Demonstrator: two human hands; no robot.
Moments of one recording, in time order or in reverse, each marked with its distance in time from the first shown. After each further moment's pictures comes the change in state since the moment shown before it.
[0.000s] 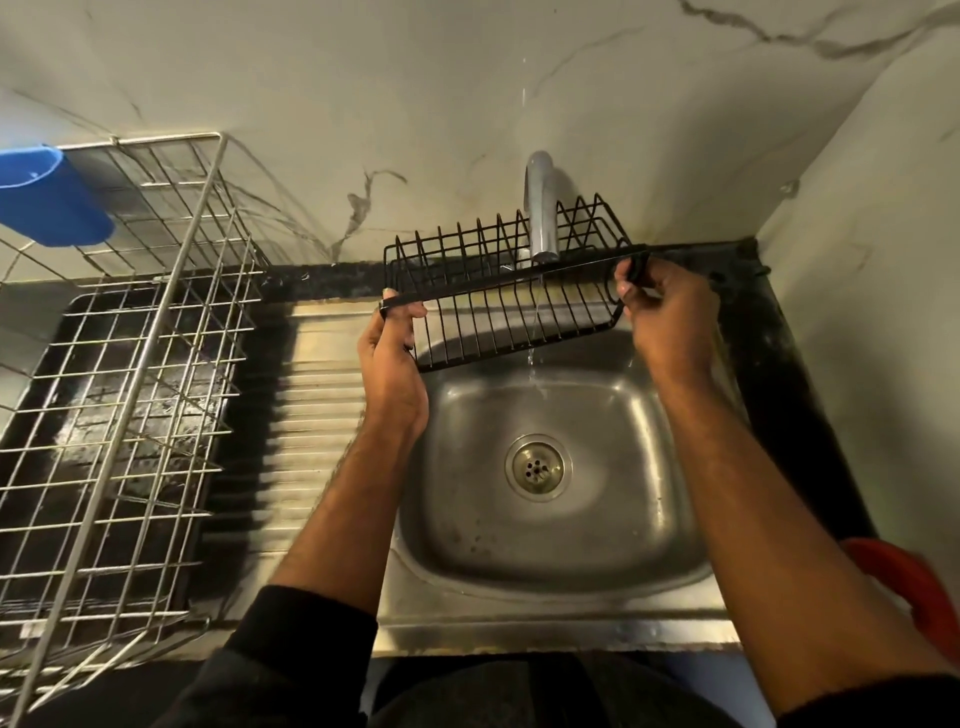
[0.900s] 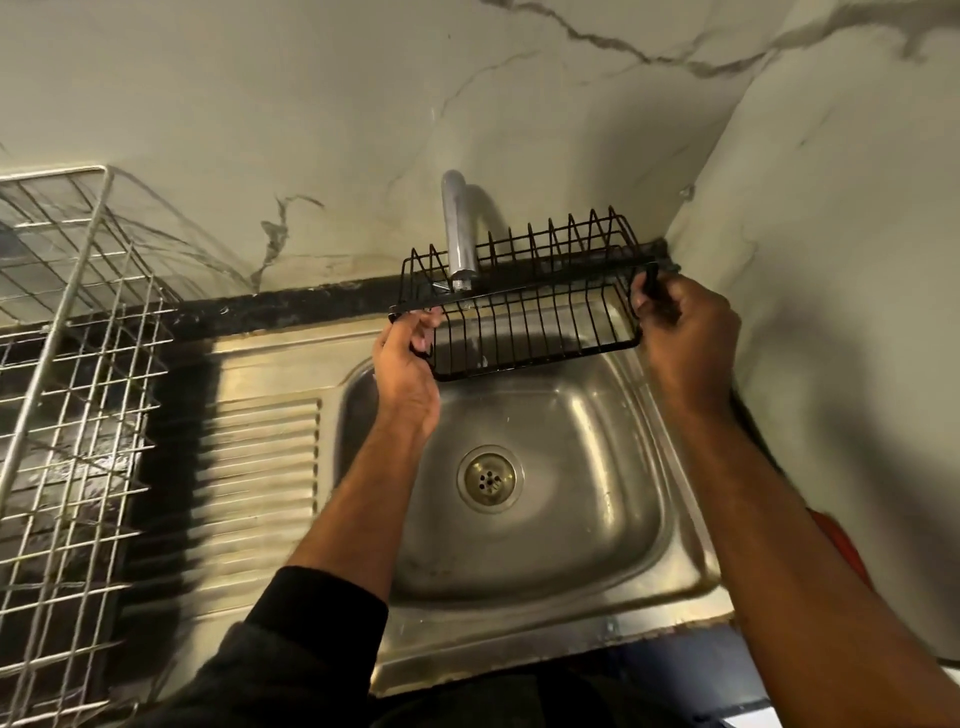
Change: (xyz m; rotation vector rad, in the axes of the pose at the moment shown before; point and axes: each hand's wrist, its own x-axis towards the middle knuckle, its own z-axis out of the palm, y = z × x) left_hand 0.002 -0.044 0.062 -0.180 -0.130 -0.200; right_hand -0.009 0.025 -0.076 -0.185 0.248 -0.083
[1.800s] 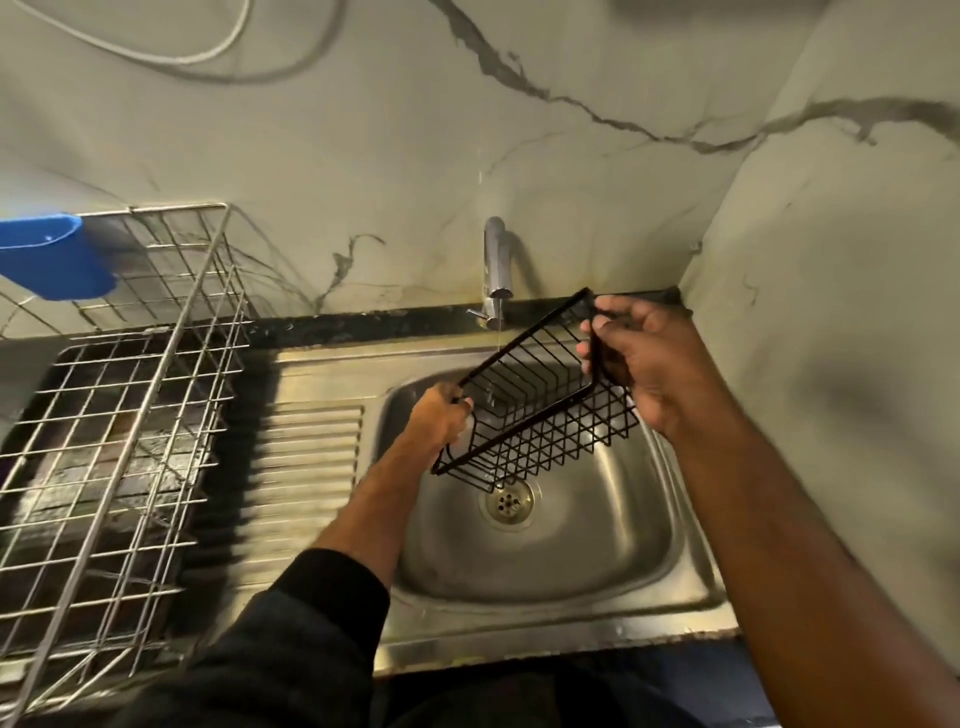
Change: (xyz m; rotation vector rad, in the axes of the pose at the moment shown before) left_hand -0.024 0.000 -0.048 1.111 -0.145 -0.271; right_hand -0.023 -0.091 -0.031 0.875 -0.502 0.628
